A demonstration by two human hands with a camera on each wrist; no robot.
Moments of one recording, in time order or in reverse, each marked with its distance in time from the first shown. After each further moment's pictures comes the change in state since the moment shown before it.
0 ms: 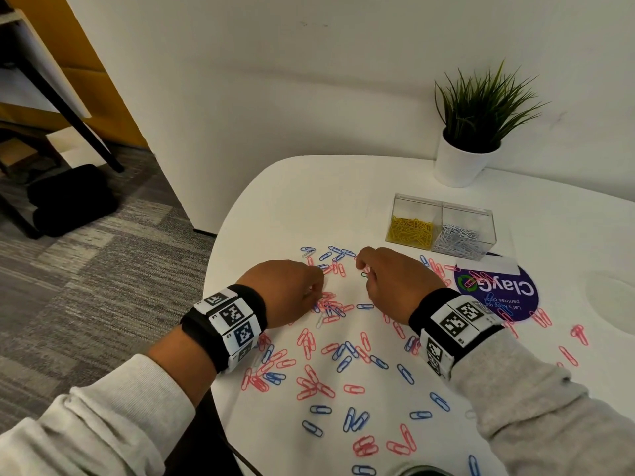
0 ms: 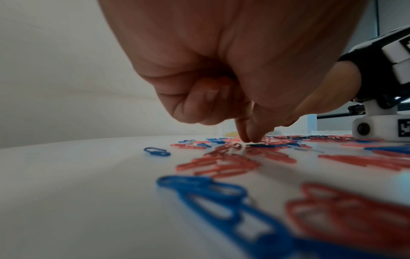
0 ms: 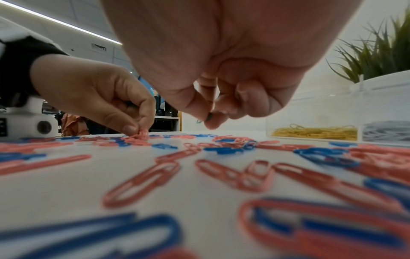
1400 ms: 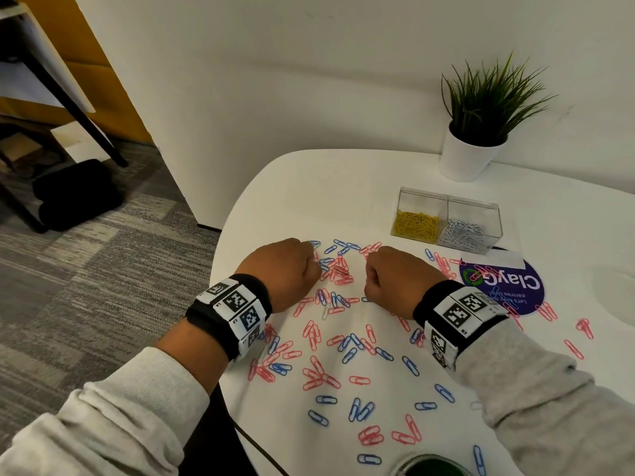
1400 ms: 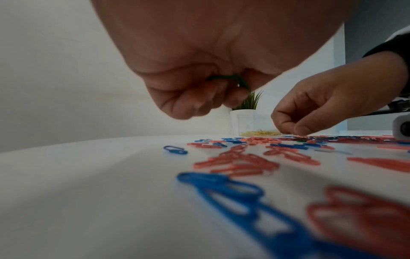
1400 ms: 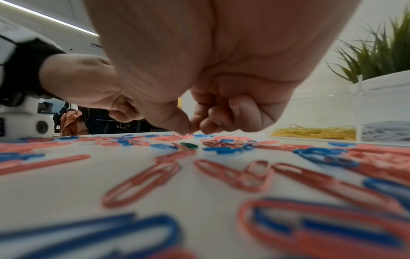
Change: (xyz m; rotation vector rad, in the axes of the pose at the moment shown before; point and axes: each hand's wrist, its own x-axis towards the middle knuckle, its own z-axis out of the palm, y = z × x) left_hand 0.002 -0.006 0.000 -0.118 0.168 -0.167; right_hand -0.002 -0.011 -0.004 -0.089 -0.092 0.010
